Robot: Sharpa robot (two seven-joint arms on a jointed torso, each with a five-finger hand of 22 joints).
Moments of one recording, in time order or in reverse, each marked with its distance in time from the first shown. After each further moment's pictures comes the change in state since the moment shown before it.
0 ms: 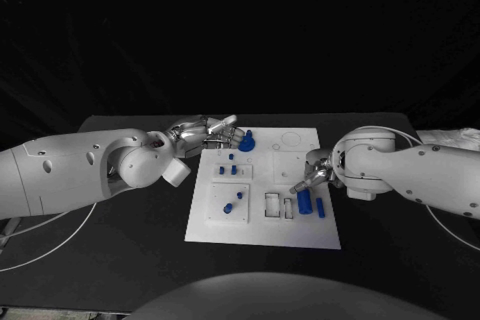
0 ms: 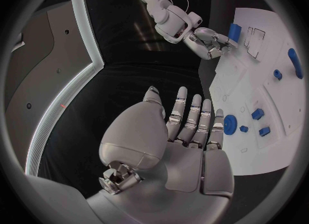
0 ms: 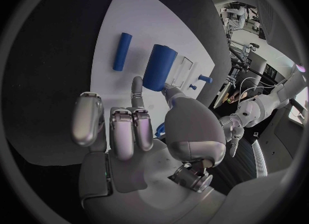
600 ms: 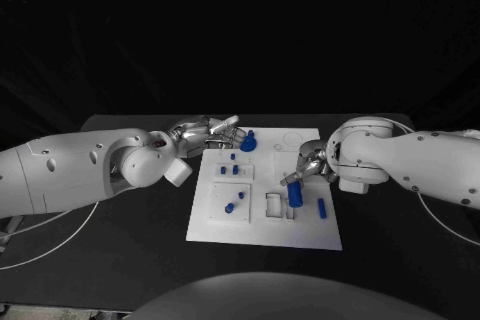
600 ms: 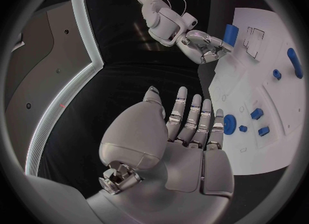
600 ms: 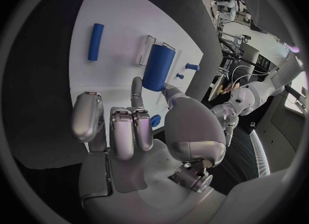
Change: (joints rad) left arm -0.002 0.000 0.000 -0.002 -0.001 0.000 -0.002; left_hand 0.000 0.000 0.000 0.000 0.003 0.000 0.000 0.000 0.000 0.000 0.000 0.000 -0.001 0.000 0.000 0.000 -0.001 0.000 0.000 0.000 0.000 -0.001; right arm 0.040 0.048 0.000 -0.013 0.121 -0.028 -0.001; right_hand 0.000 0.000 0.000 0.000 -0.001 -0.015 0.004 -0.001 0.021 0.000 0.000 0.000 0.000 0.000 0.000 0.000 0.000 0.009 -0.016 0.002 -0.035 0.000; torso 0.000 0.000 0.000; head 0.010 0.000
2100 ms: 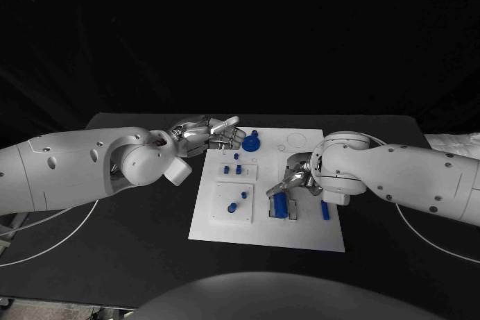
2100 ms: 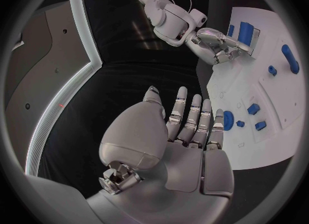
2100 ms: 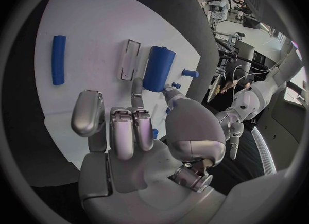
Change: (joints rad) left arm 0.000 -0.022 0.000 0.006 -0.004 0.001 -0.014; left_hand 0.004 -0.004 -0.003 -0.003 0.000 0.000 0.000 0.004 -0.001 0.000 0.000 0.000 -0.001 0.000 0.000 0.000 -0.001 0.000 0.000 0.000 0.000 -0.001; right arm -0.069 0.103 0.001 -0.070 0.047 -0.018 -0.009; right_hand -0.062 0.008 0.018 0.002 -0.244 -0.023 0.002 -0.043 0.043 0.003 0.003 0.000 0.001 0.000 0.000 0.000 0.000 0.006 -0.017 0.004 -0.036 0.001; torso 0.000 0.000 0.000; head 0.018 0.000
